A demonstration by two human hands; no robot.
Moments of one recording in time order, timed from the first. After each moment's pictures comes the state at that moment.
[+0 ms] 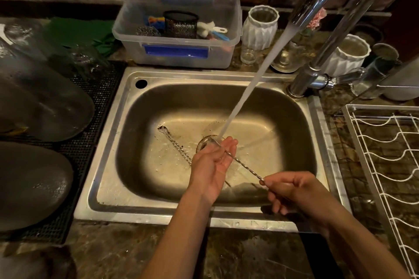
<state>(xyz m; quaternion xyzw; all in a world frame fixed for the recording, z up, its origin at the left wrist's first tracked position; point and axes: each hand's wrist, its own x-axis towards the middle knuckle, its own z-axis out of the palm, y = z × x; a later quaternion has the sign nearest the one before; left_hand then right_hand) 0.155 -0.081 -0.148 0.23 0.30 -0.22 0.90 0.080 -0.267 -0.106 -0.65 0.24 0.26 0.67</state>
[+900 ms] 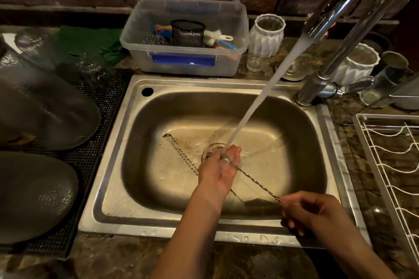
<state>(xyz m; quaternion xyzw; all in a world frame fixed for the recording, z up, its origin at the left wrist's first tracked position) 0.181 -0.089 -0.152 0.20 0.43 -0.22 0.85 0.060 -0.266 -0.097 -0.73 0.23 0.19 0.62</state>
